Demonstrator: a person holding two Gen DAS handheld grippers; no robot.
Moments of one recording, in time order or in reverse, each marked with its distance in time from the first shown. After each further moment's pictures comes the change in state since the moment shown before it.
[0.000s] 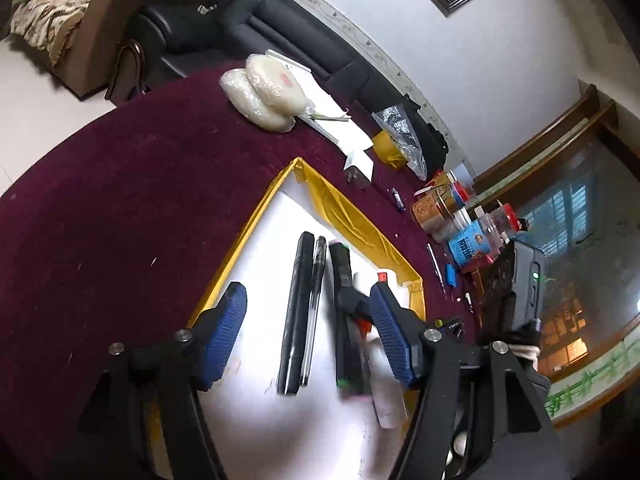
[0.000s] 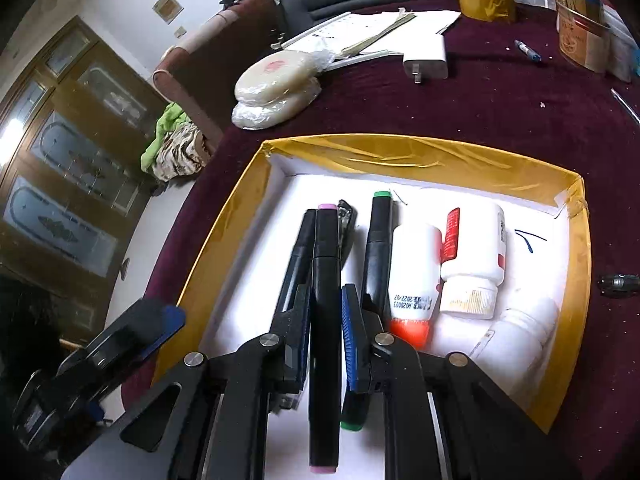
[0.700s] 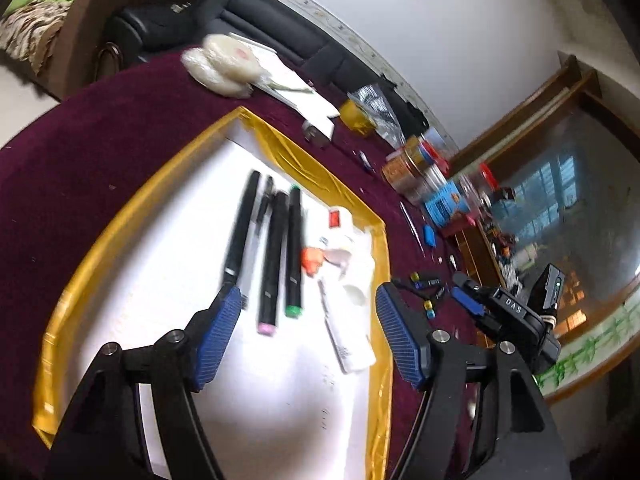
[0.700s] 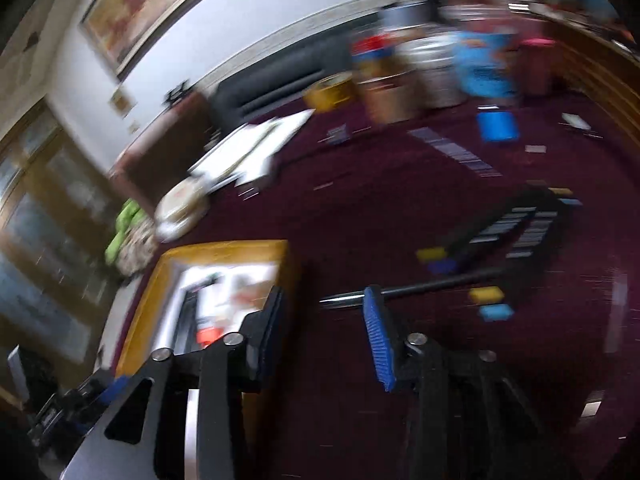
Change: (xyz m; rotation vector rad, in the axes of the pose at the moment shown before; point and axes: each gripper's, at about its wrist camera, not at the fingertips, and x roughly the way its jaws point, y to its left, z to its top) left arm -0.012 -0.039 -0.052 0.064 0.027 -0.033; right arm -0.164 -0.155 -0.030 0.191 -0.321 -0.157
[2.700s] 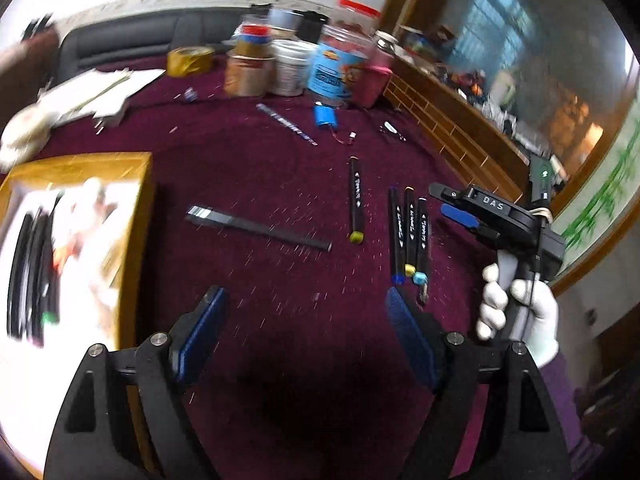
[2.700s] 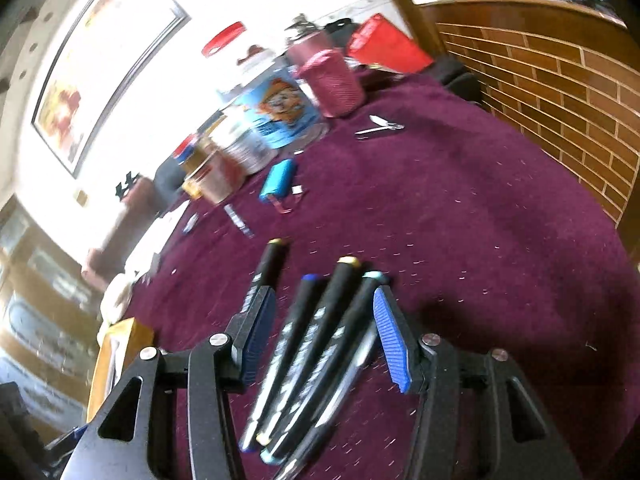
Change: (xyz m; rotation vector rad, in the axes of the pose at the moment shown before) left arm 0.098 -0.220 -0.103 0.533 0.210 0.059; right arm -0.058 -0.229 0.001 0.252 -0.161 -0.039
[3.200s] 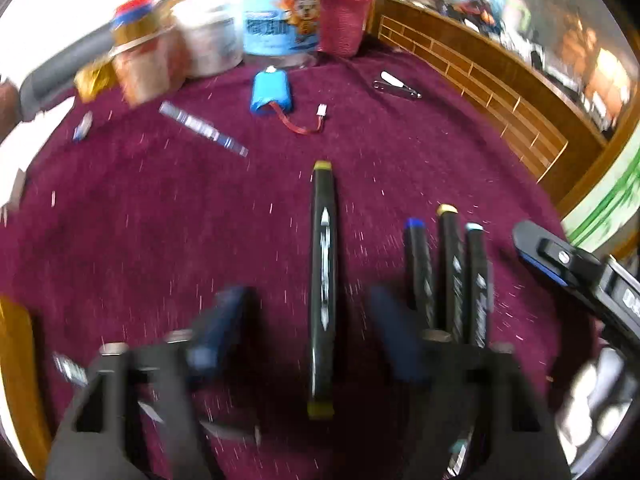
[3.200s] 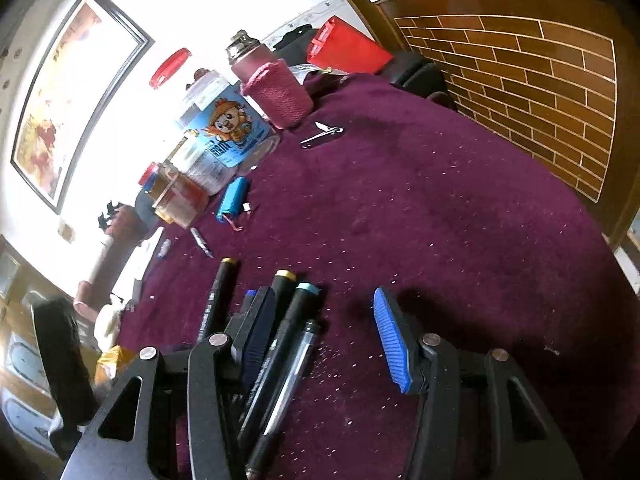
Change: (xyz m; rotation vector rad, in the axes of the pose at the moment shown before) left arm 0.174 -0.076 0.074 0.184 0.152 0.113; right arm -0.009 -0.041 0.006 0.093 -0.026 -0.056
